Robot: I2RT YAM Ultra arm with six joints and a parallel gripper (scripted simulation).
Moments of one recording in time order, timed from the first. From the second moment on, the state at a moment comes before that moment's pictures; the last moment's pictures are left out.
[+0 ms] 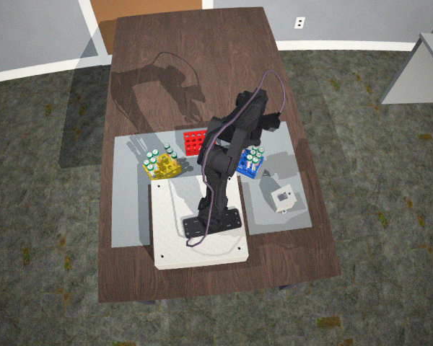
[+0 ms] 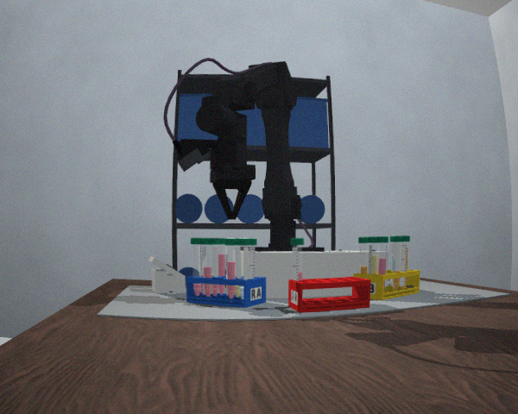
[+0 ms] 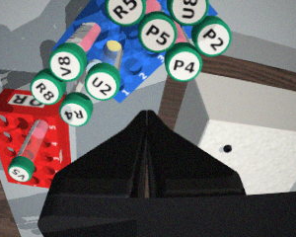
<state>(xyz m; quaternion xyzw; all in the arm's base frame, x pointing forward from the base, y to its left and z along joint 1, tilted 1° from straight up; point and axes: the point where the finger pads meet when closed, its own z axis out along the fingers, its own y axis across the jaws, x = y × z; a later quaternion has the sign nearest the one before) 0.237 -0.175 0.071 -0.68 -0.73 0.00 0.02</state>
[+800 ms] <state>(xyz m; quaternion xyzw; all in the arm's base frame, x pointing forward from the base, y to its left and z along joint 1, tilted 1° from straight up) 0.236 -0.177 0.071 -0.68 -0.73 0.00 0.02</state>
